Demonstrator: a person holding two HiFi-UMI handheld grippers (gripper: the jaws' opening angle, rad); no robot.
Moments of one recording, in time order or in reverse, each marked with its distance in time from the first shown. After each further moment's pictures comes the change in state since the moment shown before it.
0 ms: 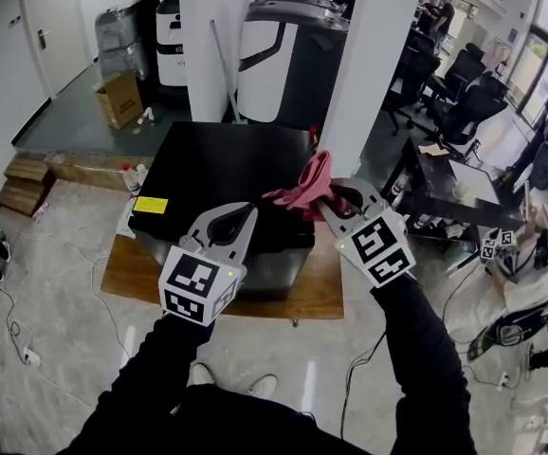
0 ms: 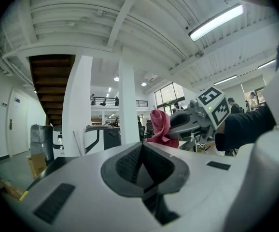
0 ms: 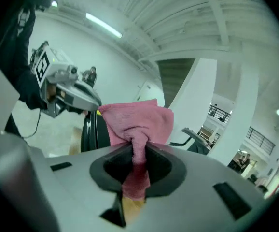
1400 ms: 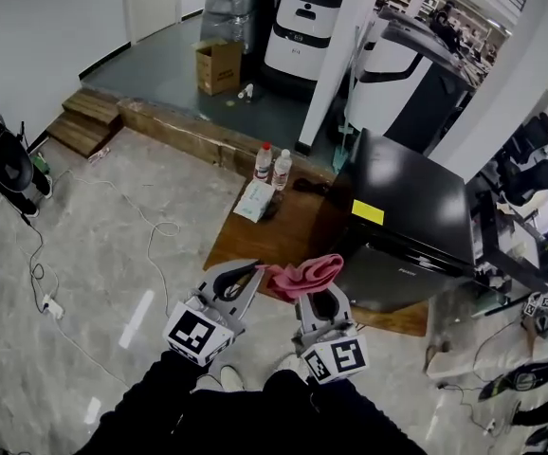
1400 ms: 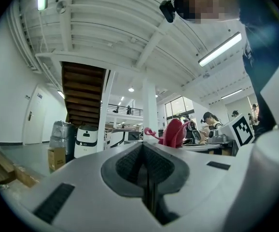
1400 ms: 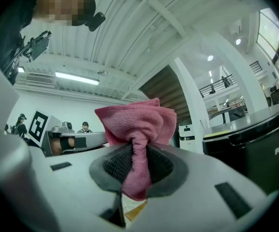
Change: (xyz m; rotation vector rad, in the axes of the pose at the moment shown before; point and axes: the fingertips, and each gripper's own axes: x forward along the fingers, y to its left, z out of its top) left arm -0.398 0.291 -0.141 -0.113 -0.139 0.109; right arm 0.216 0.434 0.243 0.657 -0.436 0.009
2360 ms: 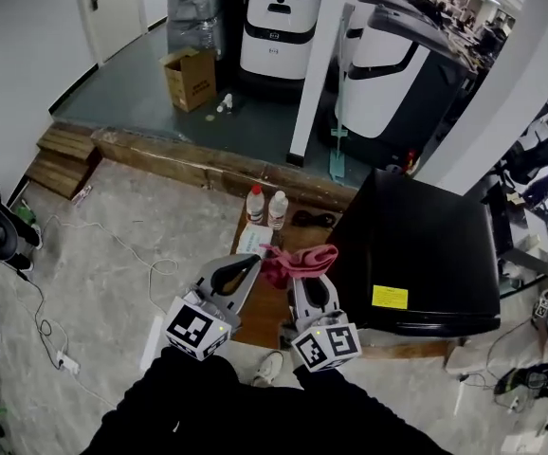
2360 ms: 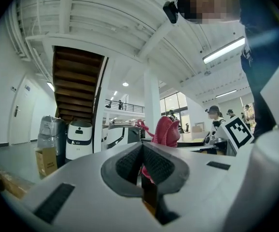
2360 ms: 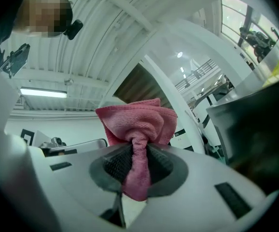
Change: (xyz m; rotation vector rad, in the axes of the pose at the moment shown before) left arm 0.180 0.209 -0.036 0.012 0.059 -0.120; right arm 0.246 -0.136 -0.037 0.274 -0.094 -0.184
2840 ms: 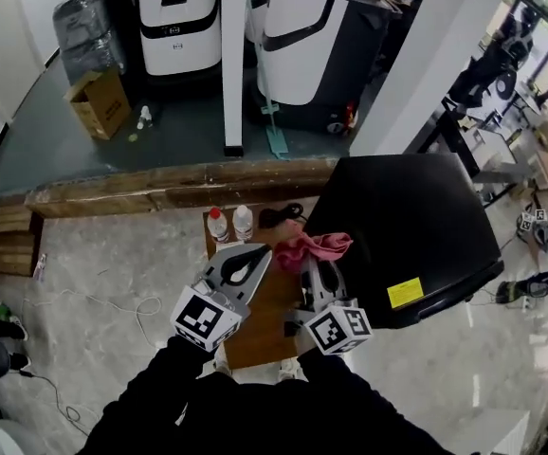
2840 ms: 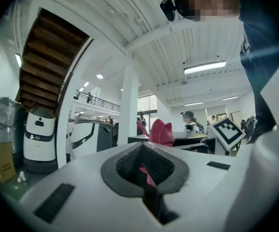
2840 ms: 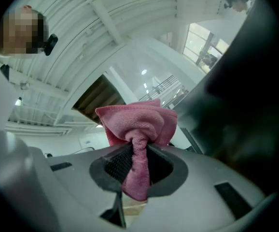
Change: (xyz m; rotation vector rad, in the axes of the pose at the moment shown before) left arm 0.126 0.059 -0.018 -0.042 0.003 -0.438; right arm 0.063 -0.109 0.011 0.163 -0.185 -0.463
